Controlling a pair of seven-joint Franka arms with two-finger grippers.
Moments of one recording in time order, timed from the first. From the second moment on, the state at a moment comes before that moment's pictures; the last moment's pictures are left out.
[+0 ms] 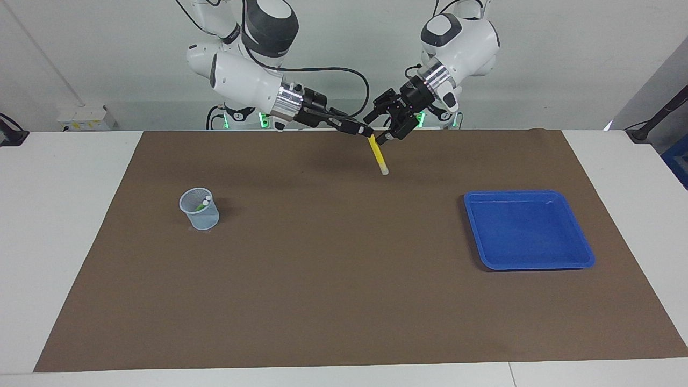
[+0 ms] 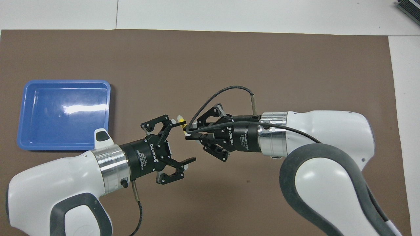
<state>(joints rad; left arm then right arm) -0.39 -0.33 -0.19 -2.33 -1.19 2.51 -1.44 0.25 -0.07 0.23 -2.02 1.28 2.22 0.86</state>
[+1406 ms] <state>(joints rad) -0.39 -0.25 -0.18 -2.26 -1.25 2.52 -1.40 0.25 -0.07 0.23 -2.02 1.28 2.22 0.86</state>
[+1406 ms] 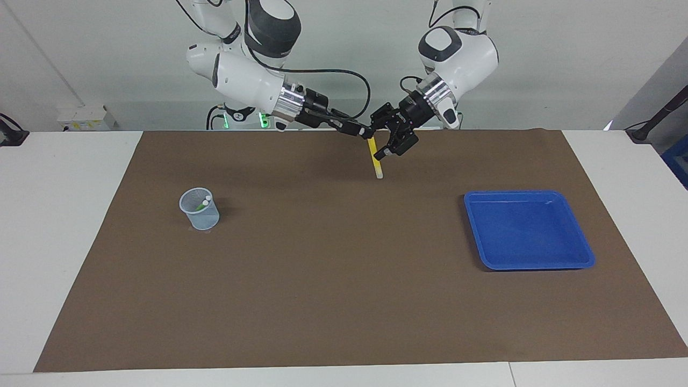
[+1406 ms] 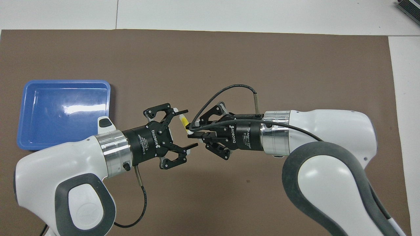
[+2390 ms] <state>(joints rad) -0.34 -0.25 -0.17 -2.26 -1.25 2.42 -1.34 0.25 -0.07 0.23 -2.02 1.28 2.22 0.86</state>
